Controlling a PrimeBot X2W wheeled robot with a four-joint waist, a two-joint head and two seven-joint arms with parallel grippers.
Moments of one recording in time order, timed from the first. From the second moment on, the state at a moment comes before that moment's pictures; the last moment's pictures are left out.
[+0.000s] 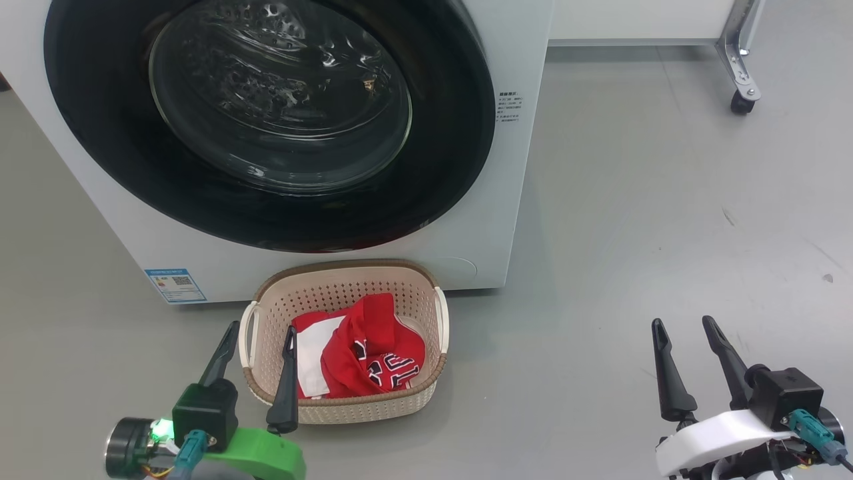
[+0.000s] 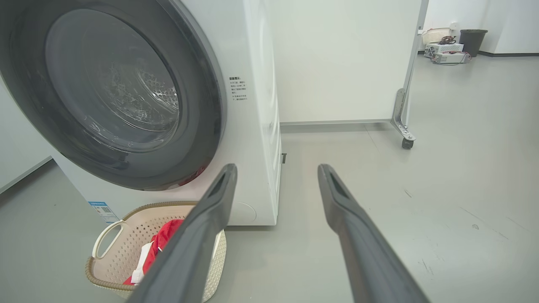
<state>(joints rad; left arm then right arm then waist) 0.04 0.06 -0.25 0.00 -0.22 0.12 -0.09 0.11 -0.17 0.21 0.04 0.40 -0.09 -0.18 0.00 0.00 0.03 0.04</state>
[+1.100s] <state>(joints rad) 0.09 0.05 -0.23 0.01 -0.55 0.11 -0.09 0.13 -0.13 0.17 0.09 0.69 -0.05 -0.14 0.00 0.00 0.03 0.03</state>
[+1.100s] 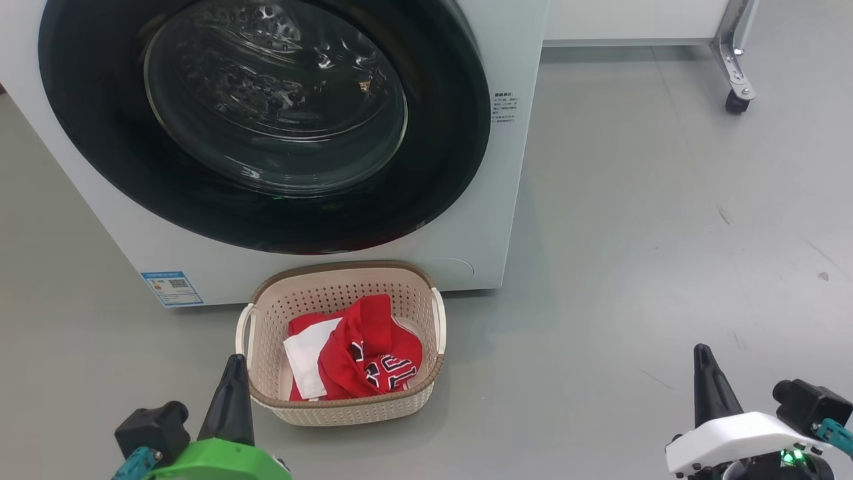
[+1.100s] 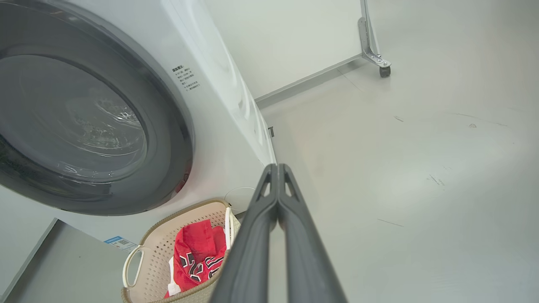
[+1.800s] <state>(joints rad) 0.09 0.07 -0.17 0.05 -0.84 0.06 -0.06 0.10 -0.12 0.11 0.12 0.93 -0.02 -0.09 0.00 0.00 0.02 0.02</state>
